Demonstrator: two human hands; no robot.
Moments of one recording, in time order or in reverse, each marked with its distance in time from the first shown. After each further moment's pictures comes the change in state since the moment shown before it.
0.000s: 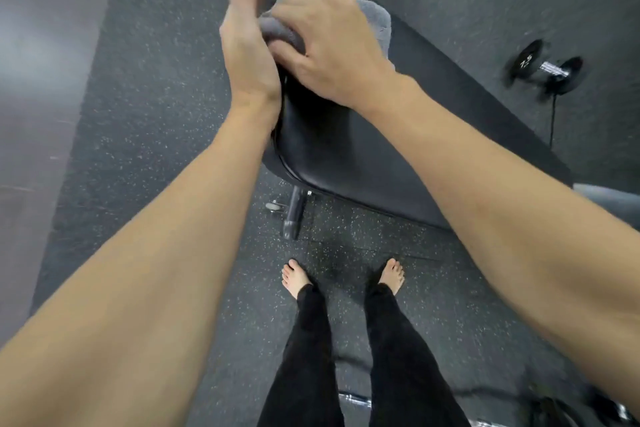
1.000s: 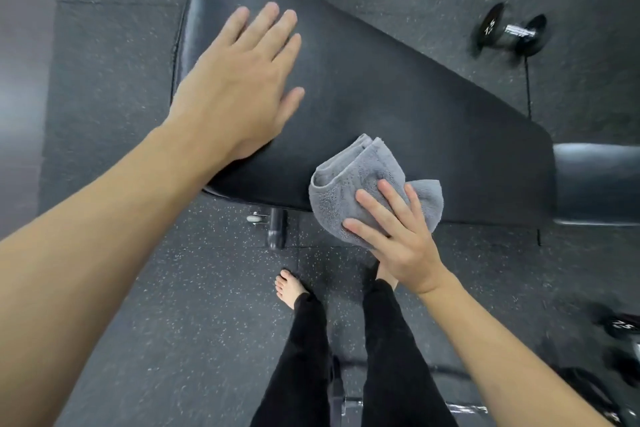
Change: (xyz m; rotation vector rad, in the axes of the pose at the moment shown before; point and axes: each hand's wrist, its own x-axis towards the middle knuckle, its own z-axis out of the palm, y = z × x) left_hand -0.018 -0.031 0.033 1.793 -0.732 0.984; right_hand -0.301 0.073 0.158 -0.037 0.542 -0.007
